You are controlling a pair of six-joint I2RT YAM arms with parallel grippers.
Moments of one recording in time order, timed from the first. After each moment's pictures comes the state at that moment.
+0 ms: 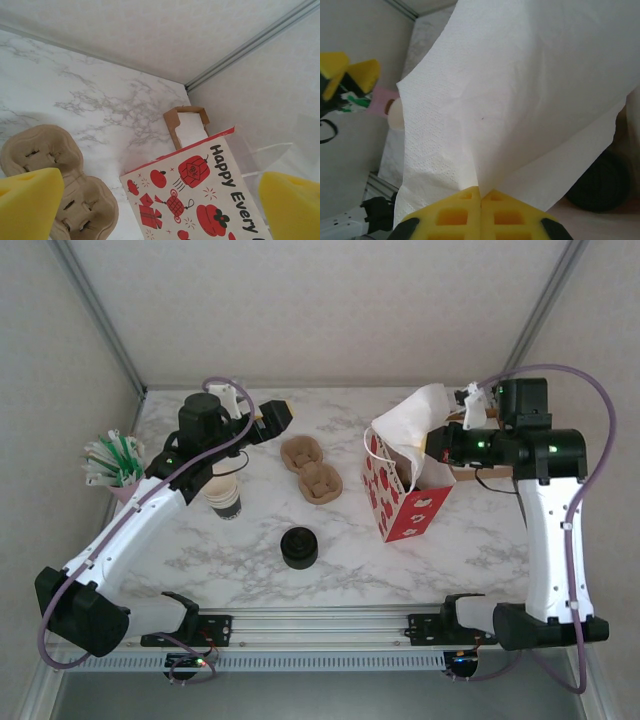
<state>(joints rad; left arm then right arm) -0.38 1.26 1.19 -0.23 0.26 -0.71 0.10 1.26 1.77 -1.38 -0.57 0.22</state>
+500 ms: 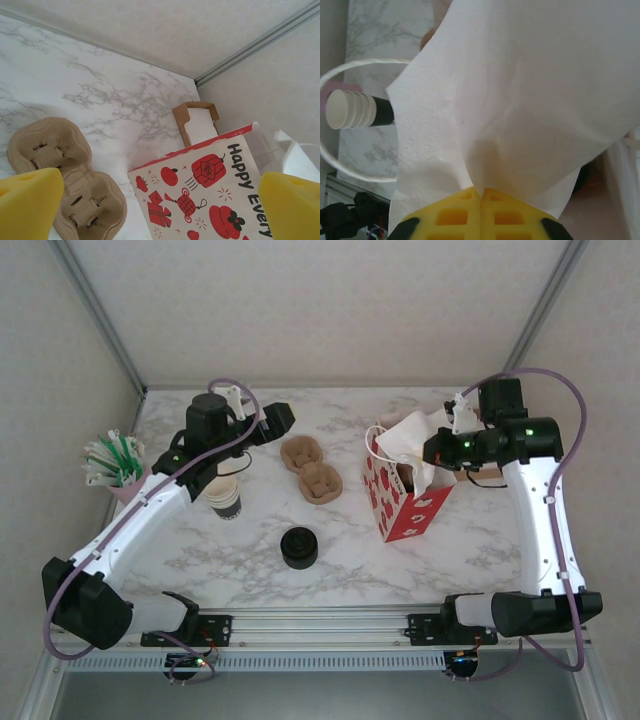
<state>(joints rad) -0.38 1.30 1.18 -0.23 0.26 -0.71 0.11 1.33 1.68 -1.38 -0.44 0.19</state>
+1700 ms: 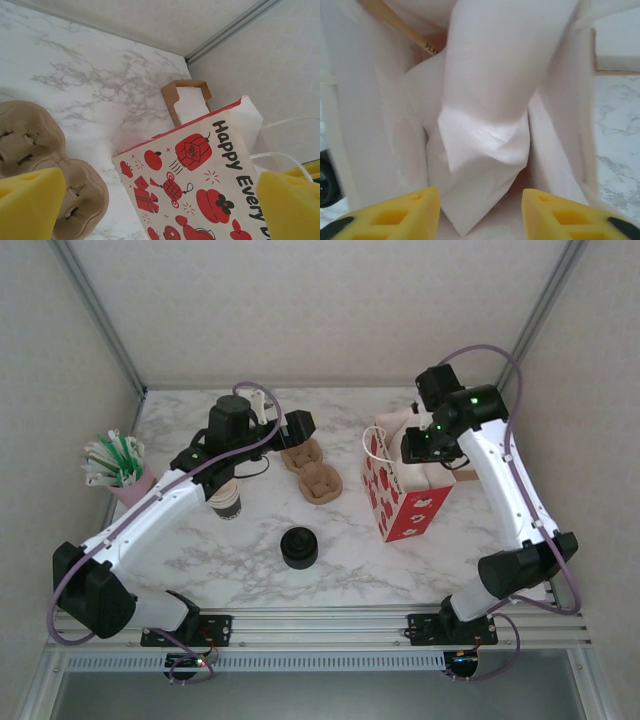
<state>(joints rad) -0.49 1.35 1.22 -0.23 0.23 -0.71 0.37 1.56 1.88 -1.54 0.06 0.22</state>
